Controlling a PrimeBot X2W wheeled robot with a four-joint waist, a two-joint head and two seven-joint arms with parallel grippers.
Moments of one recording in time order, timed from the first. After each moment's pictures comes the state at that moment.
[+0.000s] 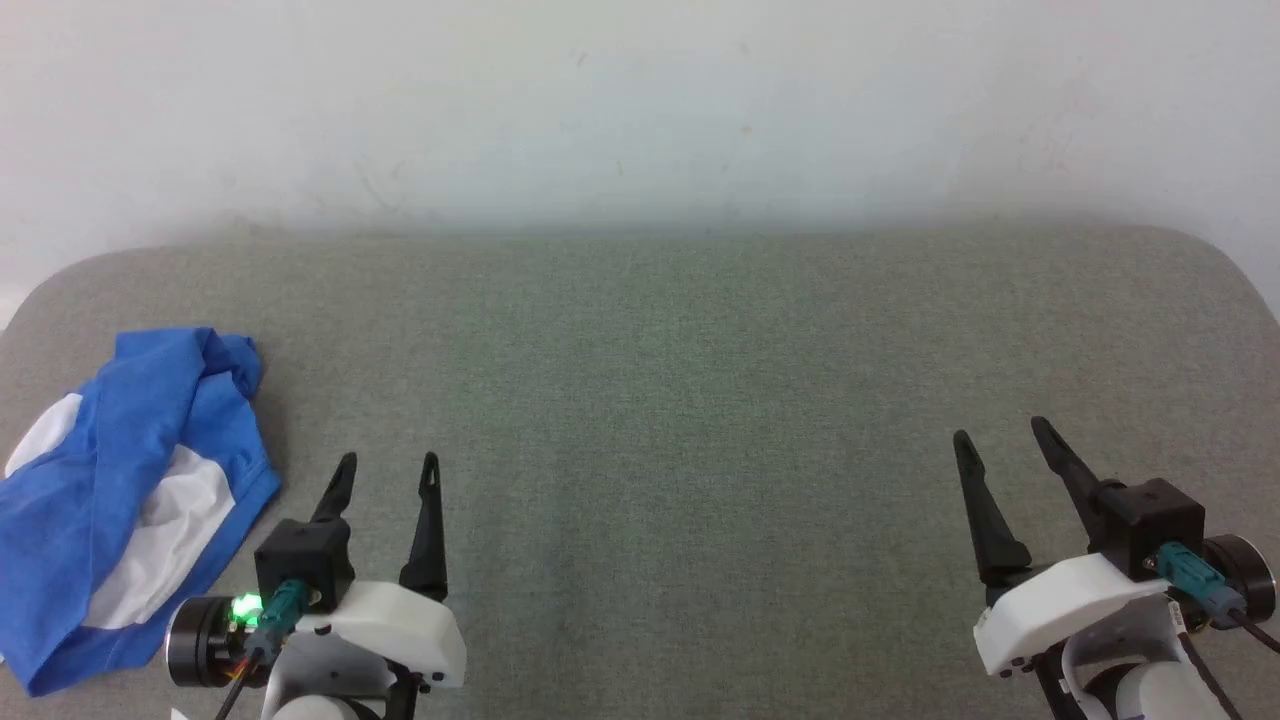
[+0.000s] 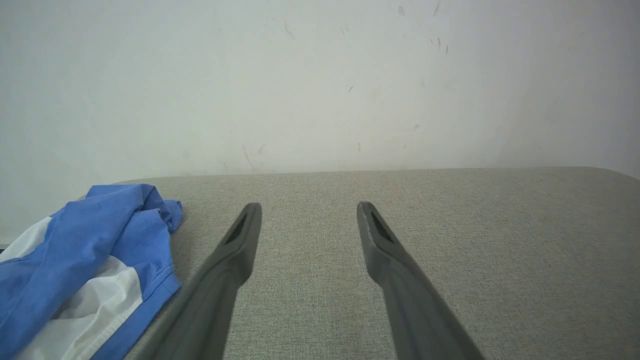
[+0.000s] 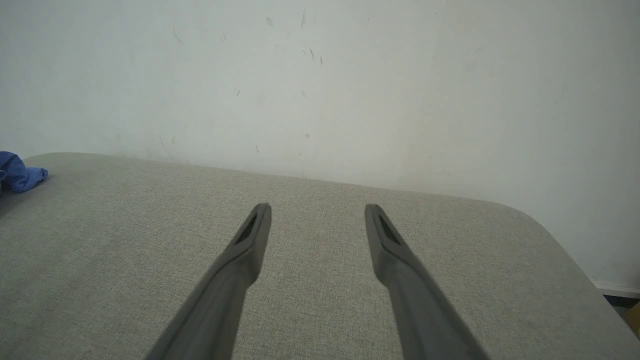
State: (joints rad) left arm 0.00 0.05 -0.01 0.02 -0.04 0.02 -0.03; right arm -0.01 -0.05 0.00 0.03 0.05 0.13 -0.03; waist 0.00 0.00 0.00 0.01
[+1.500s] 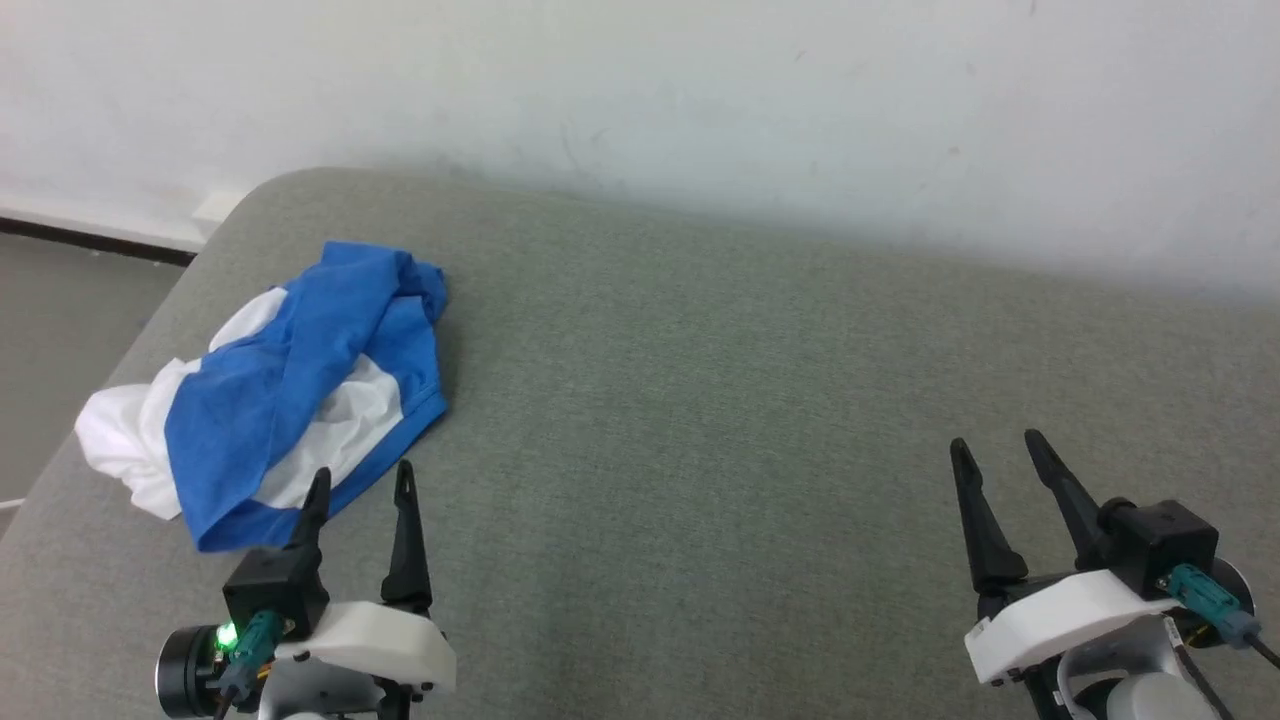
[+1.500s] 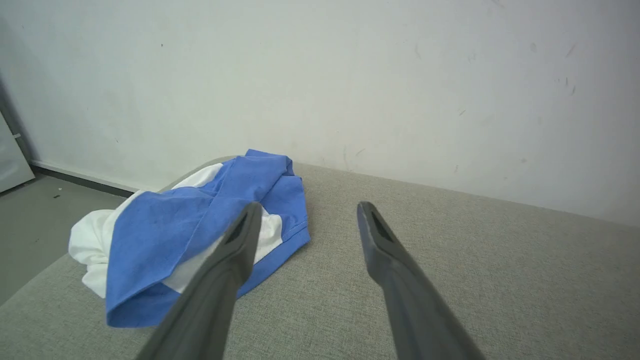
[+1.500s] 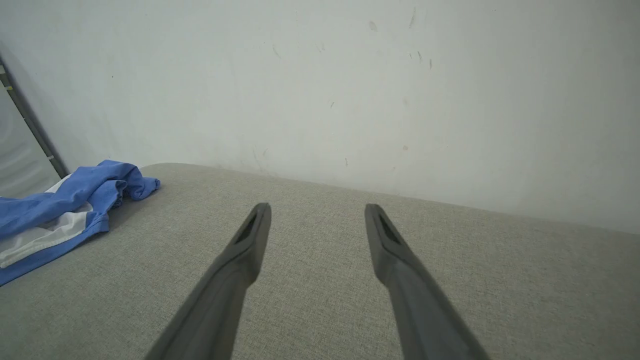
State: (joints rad) left arm 0.02 0.05 -0.01 0.03 -0.11 0.07 -0.12; right arm -0.01 -0.05 0.01 0.09 0.15 0.13 -0.13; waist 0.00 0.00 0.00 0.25
